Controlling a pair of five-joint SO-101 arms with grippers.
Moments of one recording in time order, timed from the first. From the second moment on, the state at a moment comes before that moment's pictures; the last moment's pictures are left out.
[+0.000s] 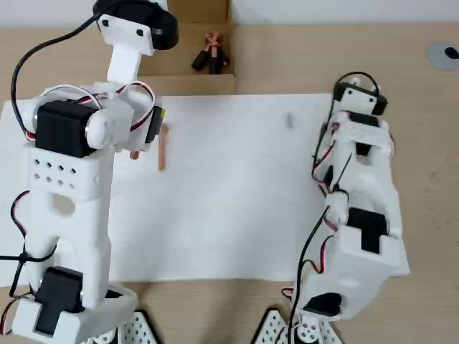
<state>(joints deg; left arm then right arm) 11.1 -11.7 -29.1 100.4 -15.8 10.8 19.4 10.1 61.1 -23.6</state>
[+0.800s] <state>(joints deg) 11.1 -11.7 -29.1 100.4 -15.8 10.9 20.4 4.3 71.4 -18.2</state>
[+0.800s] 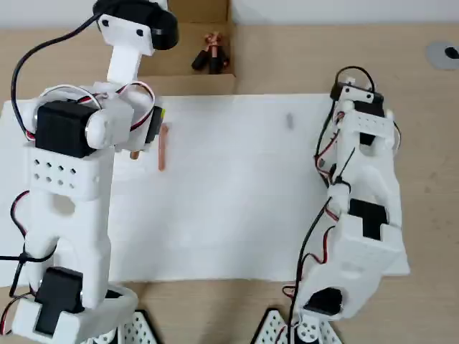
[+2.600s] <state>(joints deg) 11.1 -22.6 -29.0 100.4 -15.9 9.7 -17.8 1.6 83.0 -9.0</state>
